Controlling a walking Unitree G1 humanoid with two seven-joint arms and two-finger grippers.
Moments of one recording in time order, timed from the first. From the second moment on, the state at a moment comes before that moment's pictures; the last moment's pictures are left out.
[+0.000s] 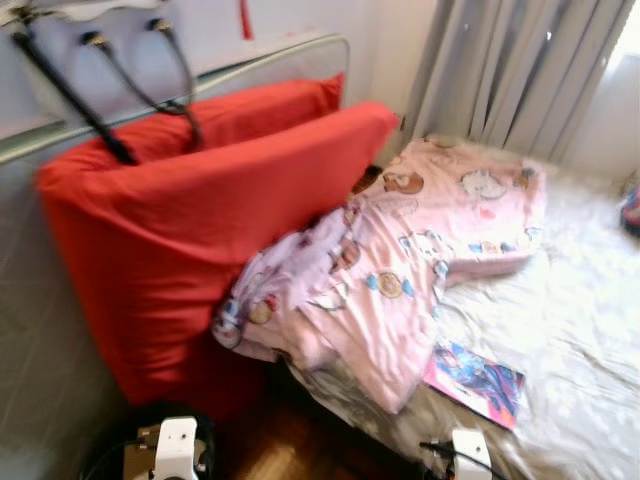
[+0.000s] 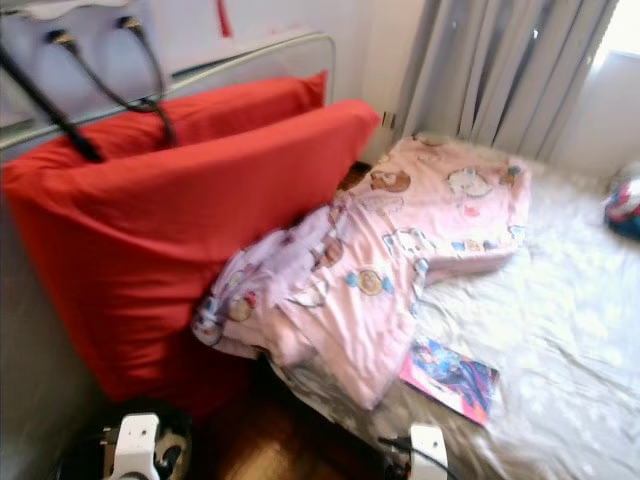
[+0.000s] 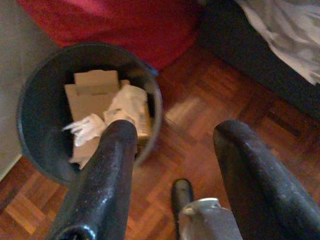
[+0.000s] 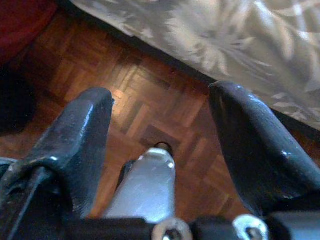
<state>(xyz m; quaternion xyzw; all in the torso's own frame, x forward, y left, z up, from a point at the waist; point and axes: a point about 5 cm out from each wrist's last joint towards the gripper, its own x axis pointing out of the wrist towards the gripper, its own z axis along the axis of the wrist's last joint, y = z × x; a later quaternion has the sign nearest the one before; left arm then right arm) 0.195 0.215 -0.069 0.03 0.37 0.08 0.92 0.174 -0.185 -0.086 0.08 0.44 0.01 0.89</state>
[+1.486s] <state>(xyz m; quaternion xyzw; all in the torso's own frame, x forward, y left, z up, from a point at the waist) 0.204 0.202 -0.067 0.02 0.37 0.06 0.93 0.165 -0.195 -0.089 0.07 0.45 -0.01 0.89</state>
